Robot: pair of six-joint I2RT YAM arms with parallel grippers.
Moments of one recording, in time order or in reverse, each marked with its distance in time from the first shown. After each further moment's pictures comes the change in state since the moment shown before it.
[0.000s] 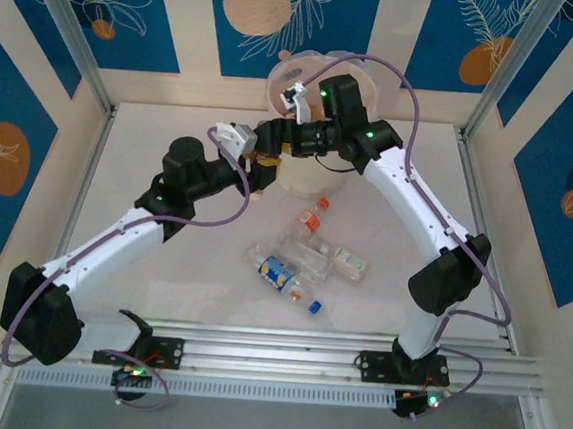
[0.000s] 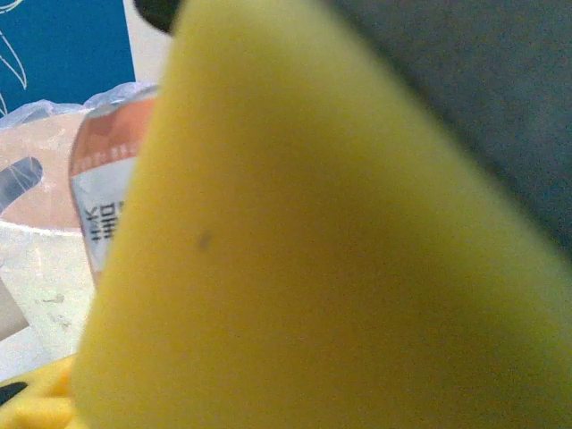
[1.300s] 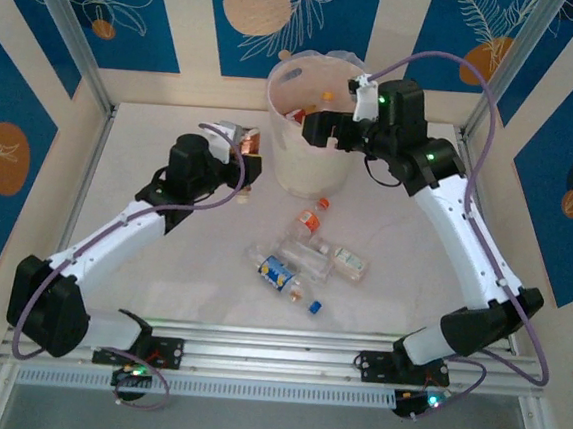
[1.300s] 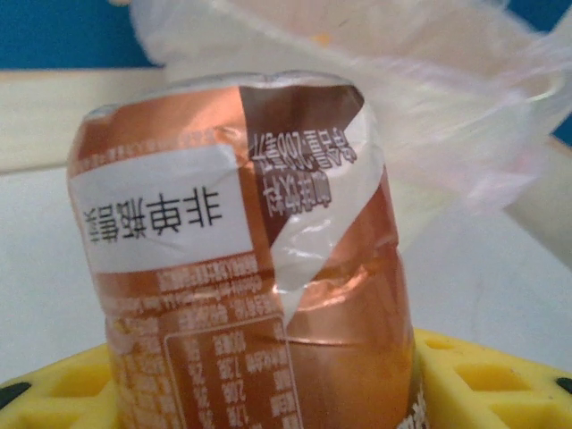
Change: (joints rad) left arm 0.066 0.040 0.019 -0.196 -0.211 -0.190; right arm -0.109 -0.283 -0.140 -0.046 0.426 -0.102
